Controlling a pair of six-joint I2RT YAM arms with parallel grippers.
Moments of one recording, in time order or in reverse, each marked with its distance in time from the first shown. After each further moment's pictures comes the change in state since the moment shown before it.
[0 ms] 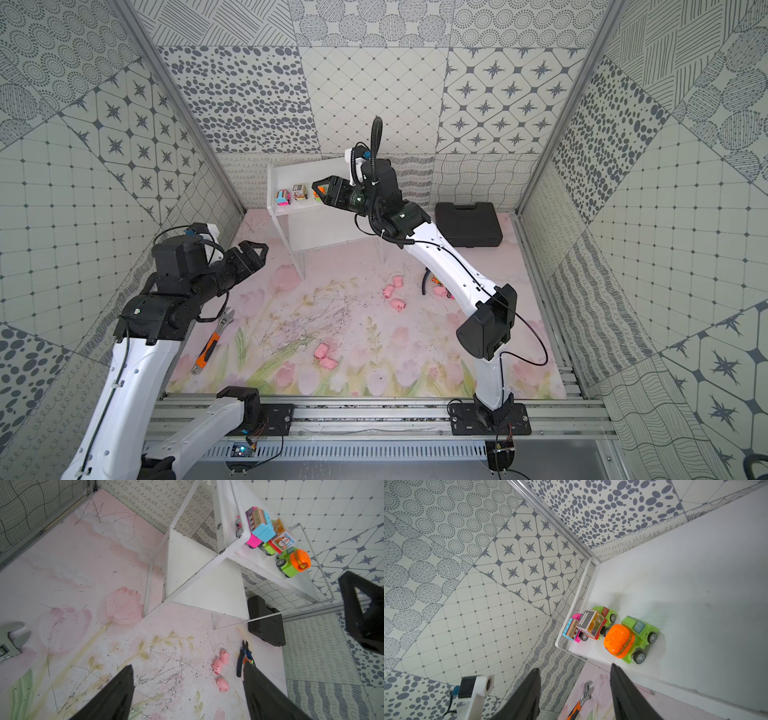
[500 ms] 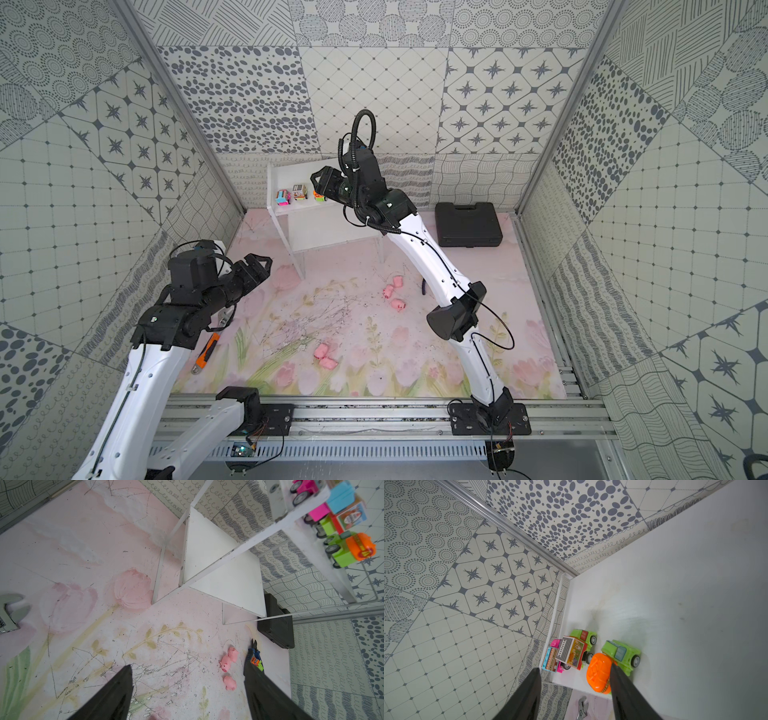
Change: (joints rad) left arm 0.016 -0.053 -0.159 0.061 0.000 -0.050; right arm 0.040 0.277 0.541 -0.375 0.201 0.066
